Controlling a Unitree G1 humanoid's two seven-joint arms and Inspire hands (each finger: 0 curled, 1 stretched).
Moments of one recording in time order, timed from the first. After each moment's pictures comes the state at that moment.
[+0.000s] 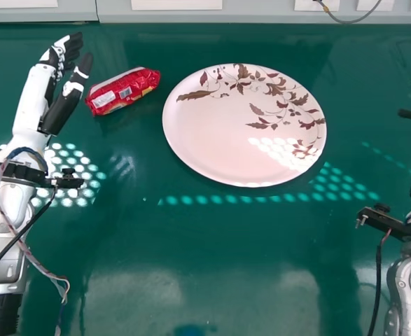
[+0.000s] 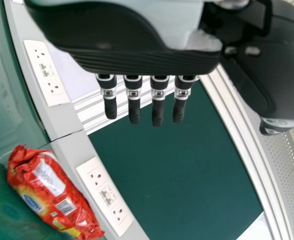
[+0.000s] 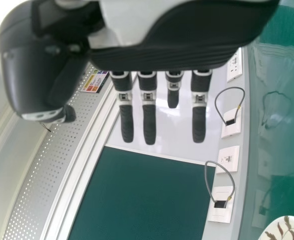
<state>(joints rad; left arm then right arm) -0.27 0.40 0.17 -0.01 0.18 -0.19 -0.07 0.02 -0.13 -0.33 -0.41 -0.08 -0.02 -0.15</state>
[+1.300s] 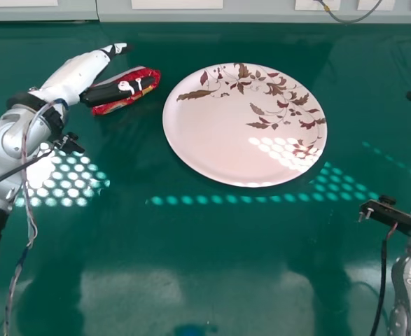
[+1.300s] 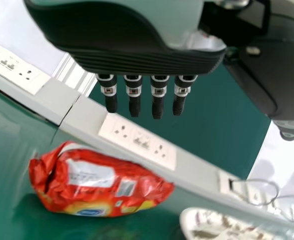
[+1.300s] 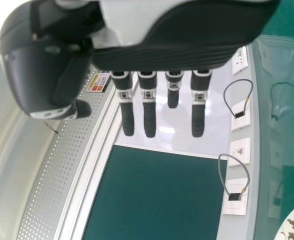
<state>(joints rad) -0.77 0.64 -0.15 0.53 0.53 -0.22 -0.24 0.00 -0.13 -0.33 -0.54 -0.05 0.09 -0.13</state>
